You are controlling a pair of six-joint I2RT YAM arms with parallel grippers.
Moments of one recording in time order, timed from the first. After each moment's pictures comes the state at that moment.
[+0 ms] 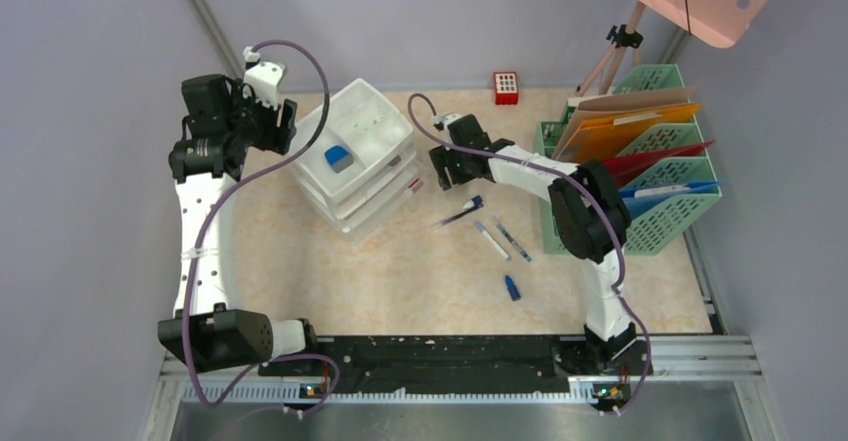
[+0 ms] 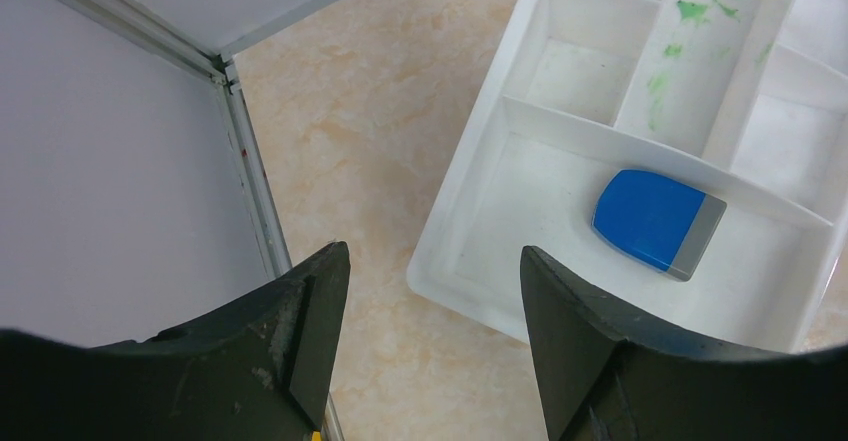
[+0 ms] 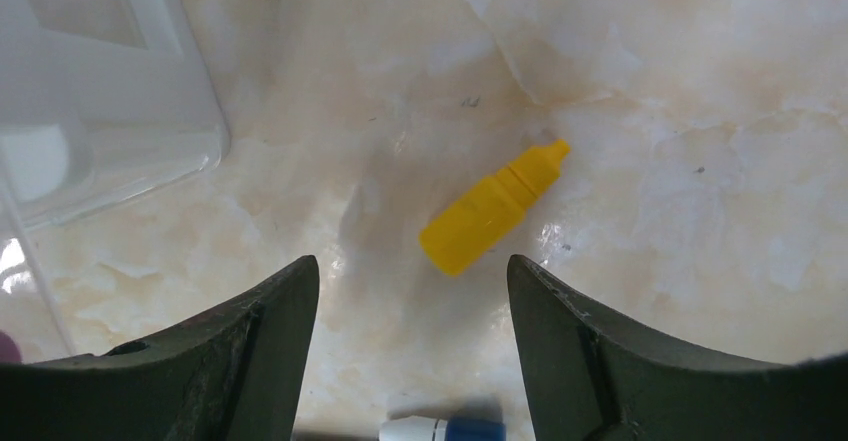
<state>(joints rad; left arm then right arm) 0.17 1.30 1.54 -0.75 0.34 0.44 0.60 2.11 1.55 -0.30 -0.01 0.09</state>
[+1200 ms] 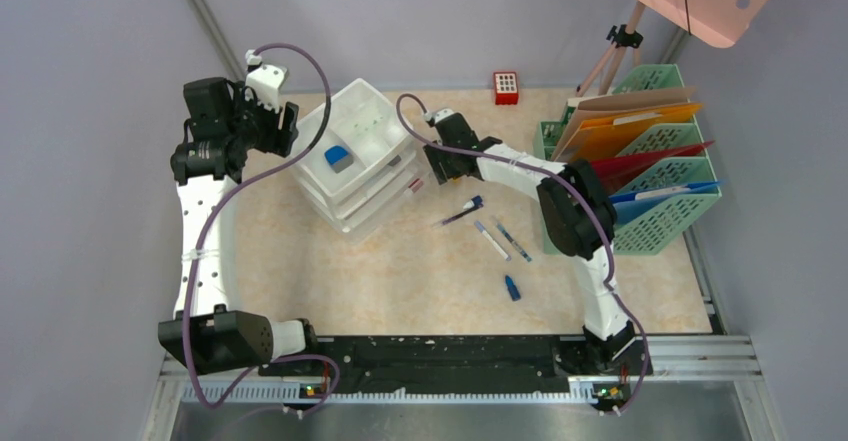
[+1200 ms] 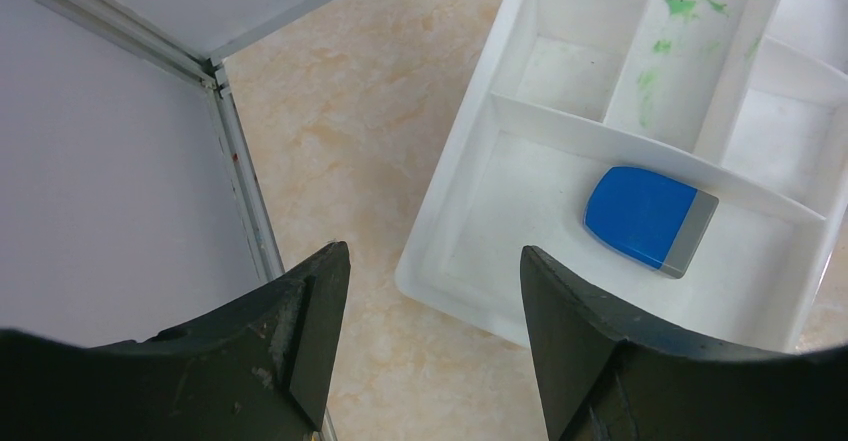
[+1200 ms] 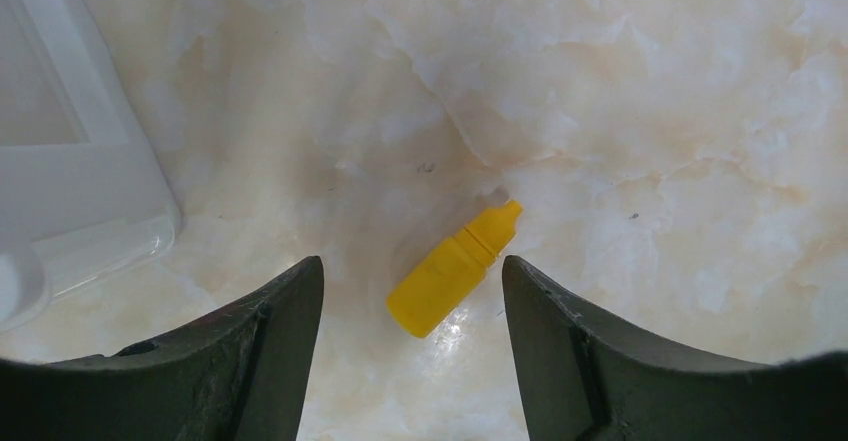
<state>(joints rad) 0.17 1.29 1.51 -0.73 0.36 0.45 0.64 2.17 1.64 -0.31 0.18 0.05</state>
